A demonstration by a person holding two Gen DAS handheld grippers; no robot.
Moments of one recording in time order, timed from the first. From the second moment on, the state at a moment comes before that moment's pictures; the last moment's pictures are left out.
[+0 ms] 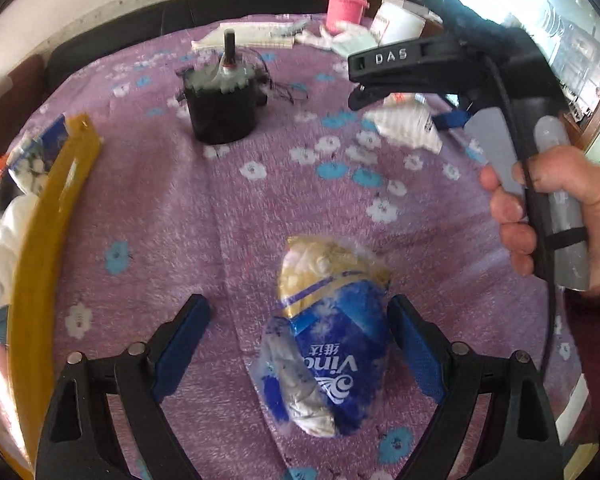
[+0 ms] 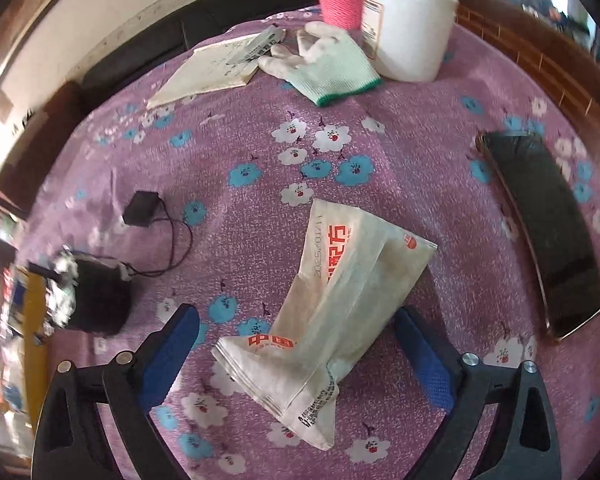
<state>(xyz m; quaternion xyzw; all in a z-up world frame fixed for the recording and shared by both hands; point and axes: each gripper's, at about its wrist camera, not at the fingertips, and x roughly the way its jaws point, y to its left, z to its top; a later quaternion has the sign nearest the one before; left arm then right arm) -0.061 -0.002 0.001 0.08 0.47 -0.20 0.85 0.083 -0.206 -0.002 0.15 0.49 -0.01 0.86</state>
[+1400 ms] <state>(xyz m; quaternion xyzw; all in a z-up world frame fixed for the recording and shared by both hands) -0.101 0.337 0.064 -0.15 0.39 0.05 0.91 -0.042 0.004 0.090 0.04 0.42 0.28 0.86</state>
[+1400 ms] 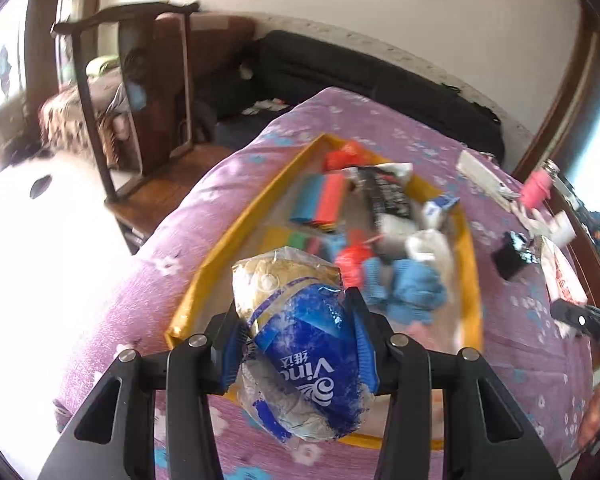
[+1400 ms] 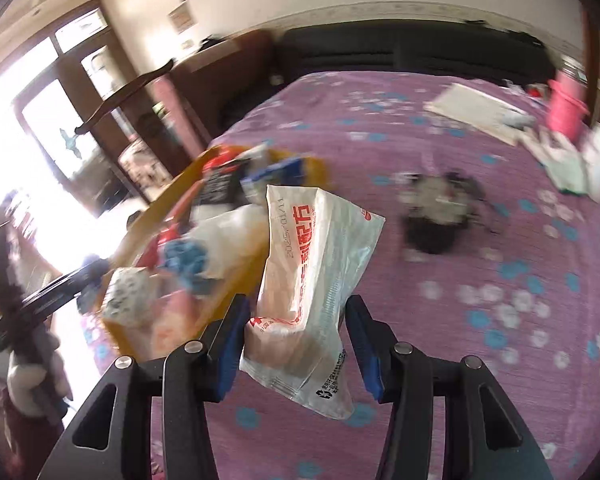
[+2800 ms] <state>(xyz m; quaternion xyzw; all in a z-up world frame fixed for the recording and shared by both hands) -0.180 0.295 0.125 -0.04 0.15 0.29 0.94 -0.085 0.105 0.085 -0.03 0.34 0.36 0.87</state>
